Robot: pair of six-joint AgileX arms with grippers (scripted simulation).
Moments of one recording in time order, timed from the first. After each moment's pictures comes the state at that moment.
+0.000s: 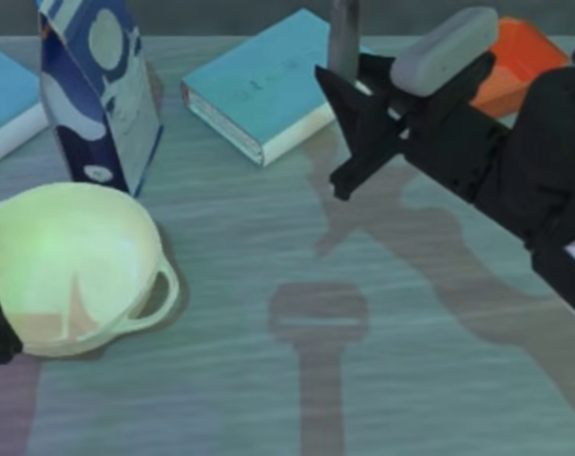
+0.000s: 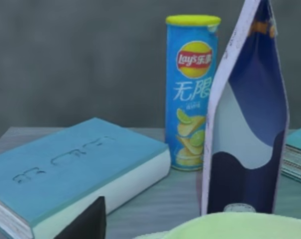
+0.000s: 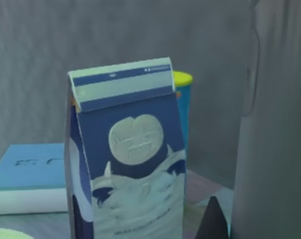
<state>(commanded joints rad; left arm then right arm) 0.00 0.00 0.00 0.00 0.00 0.00 0.59 1.61 0.75 0.89 -0.19 0.02</state>
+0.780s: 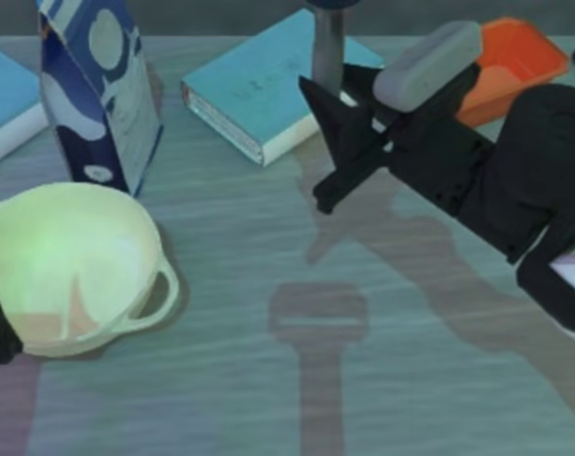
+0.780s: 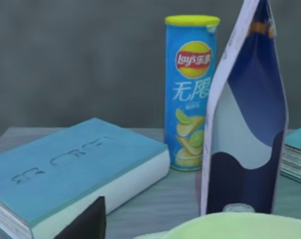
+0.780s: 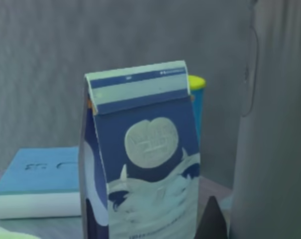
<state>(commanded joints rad) 0.00 0.00 0.00 0.00 0.00 0.00 0.63 1.62 0.74 0.93 -0.15 0.02</state>
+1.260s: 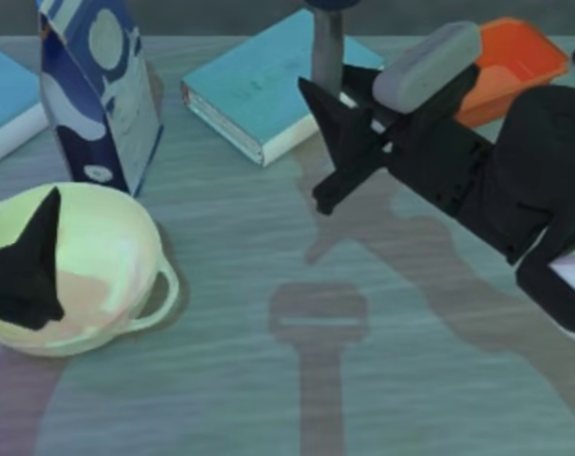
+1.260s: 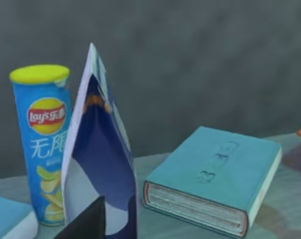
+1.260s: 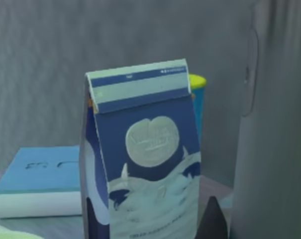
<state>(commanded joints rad) -0.14 0.38 0.23 0.15 0.19 0.01 0.63 1.62 0.74 0.93 -0.15 0.02</state>
